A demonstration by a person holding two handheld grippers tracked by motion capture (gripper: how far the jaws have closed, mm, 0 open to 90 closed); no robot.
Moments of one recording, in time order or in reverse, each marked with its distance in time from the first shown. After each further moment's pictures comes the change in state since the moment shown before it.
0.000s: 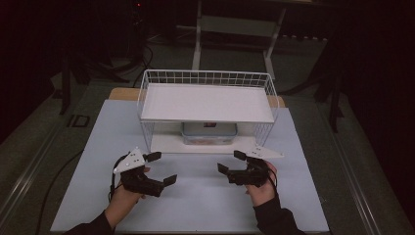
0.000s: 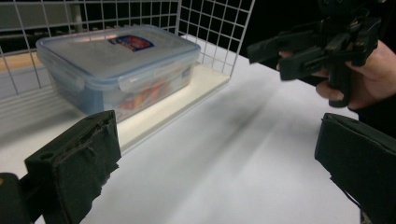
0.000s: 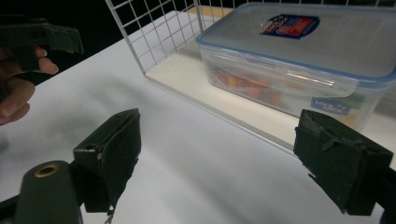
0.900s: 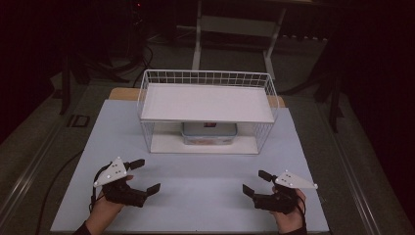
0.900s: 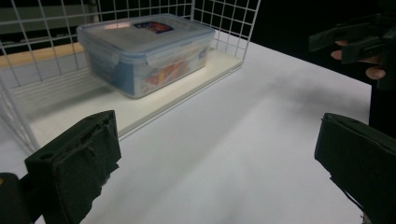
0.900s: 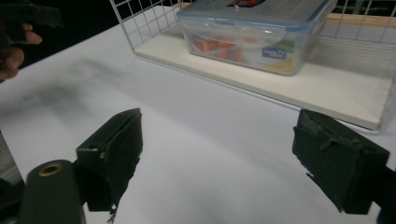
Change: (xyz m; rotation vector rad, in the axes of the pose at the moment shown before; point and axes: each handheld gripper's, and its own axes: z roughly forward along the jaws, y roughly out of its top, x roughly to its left) left arm 0.005 -0.023 -0.038 0.009 0.064 0.030; right arm -0.003 -0.051 -0.075 -0.032 -0.078 -0.006
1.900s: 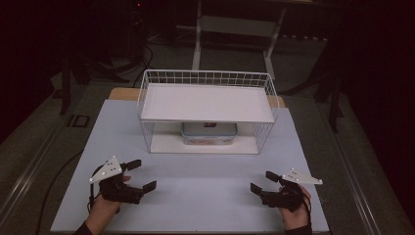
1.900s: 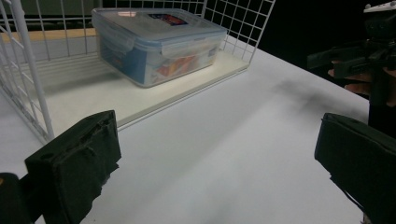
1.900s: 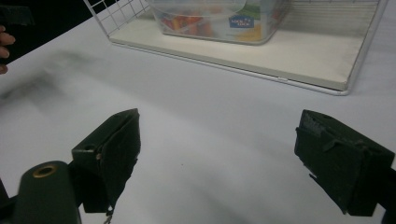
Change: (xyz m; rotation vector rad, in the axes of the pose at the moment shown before) left arm 0.014 -0.011 -0.002 -0.020 -0.003 -0.097; right arm -0.032 -0.014 -0.001 0.055 -0.016 0.090
